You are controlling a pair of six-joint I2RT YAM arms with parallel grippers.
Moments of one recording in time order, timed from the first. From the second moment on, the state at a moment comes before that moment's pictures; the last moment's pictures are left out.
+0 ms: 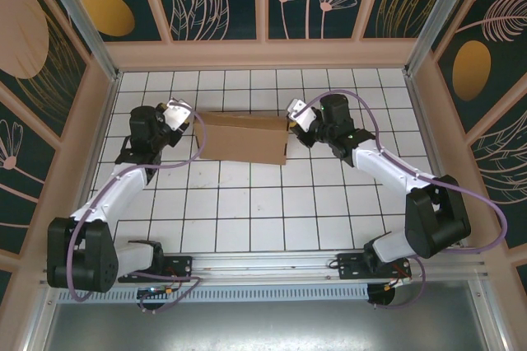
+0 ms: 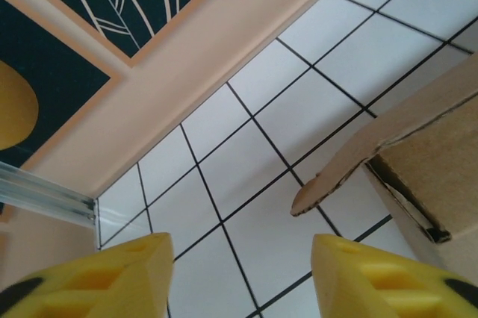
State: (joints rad) left arm -0.11 1.26 0.75 0.09 0.04 0.63; right arm 0.47 1.44 0.95 -0.09 -0.28 -0.55
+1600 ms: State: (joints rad) left arm -0.12 1.34 0.89 -0.06 0.15 0.57; right arm 0.49 1.43 0.95 -0.12 -0.25 -0.56
